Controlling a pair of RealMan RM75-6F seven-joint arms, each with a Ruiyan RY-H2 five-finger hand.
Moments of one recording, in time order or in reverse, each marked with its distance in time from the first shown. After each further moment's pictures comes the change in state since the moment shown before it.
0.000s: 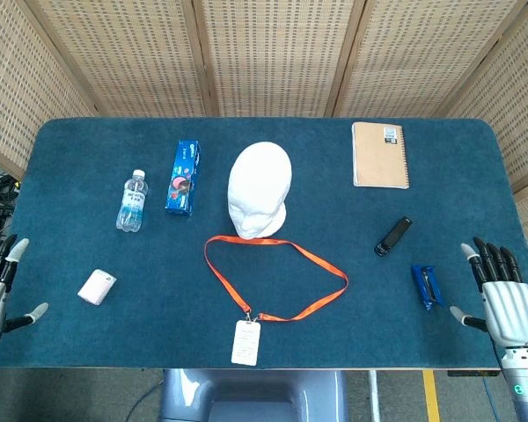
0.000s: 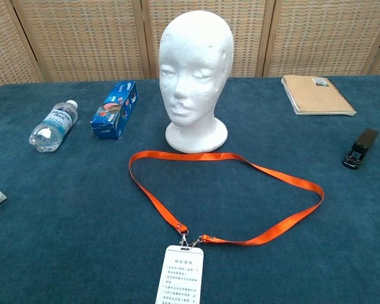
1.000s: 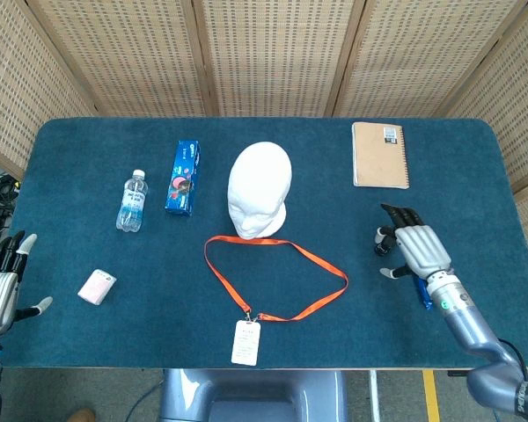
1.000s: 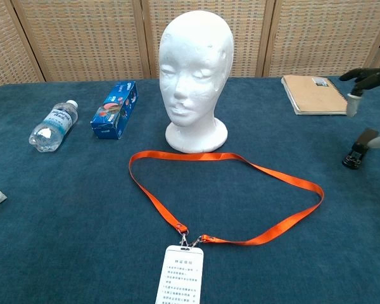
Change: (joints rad) left arm -0.048 -0.060 -0.035 0.044 -0.119 -0.100 0.096; right arm 0.415 -0.090 0.143 0.070 0.221 -0.591 0.047
